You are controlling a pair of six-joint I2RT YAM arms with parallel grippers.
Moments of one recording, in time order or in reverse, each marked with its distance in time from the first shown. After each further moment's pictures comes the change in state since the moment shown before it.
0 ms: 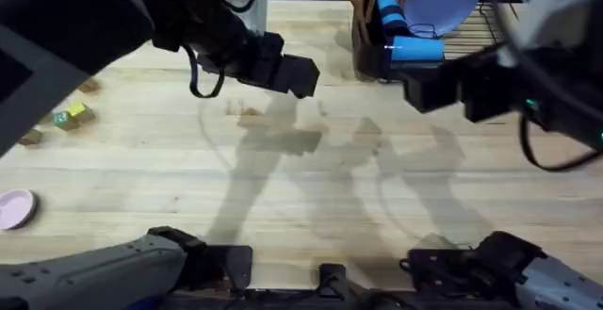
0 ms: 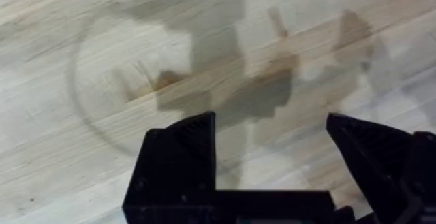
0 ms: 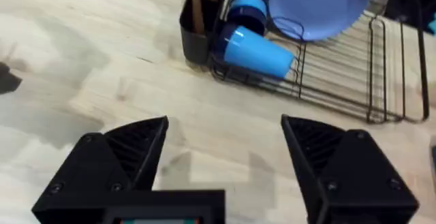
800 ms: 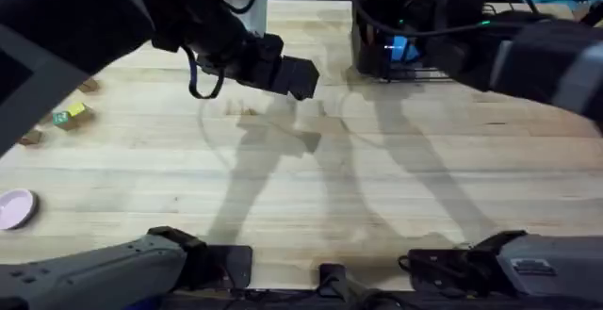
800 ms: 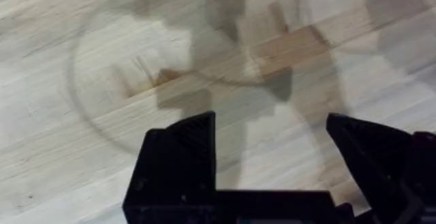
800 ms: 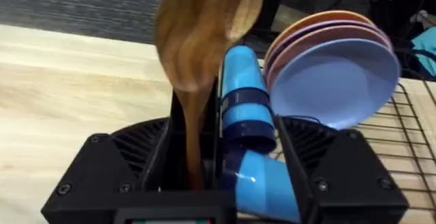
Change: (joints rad) left arm 0.000 0.000 0.000 -0.012 0.004 0.000; right arm -0.186 0.656 0.000 0.914 0.000 -0.045
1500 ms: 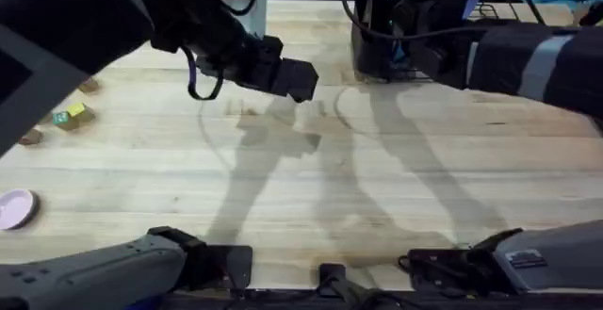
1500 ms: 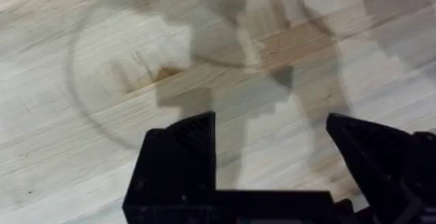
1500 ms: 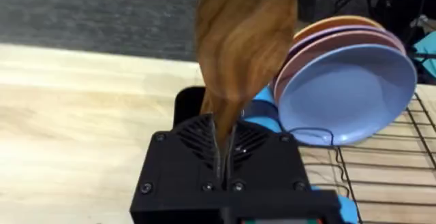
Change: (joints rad) left arm 0.000 0.000 0.000 -0.017 0.000 0.000; right arm -0.008 0.105 0.001 0.151 0.008 -0.002
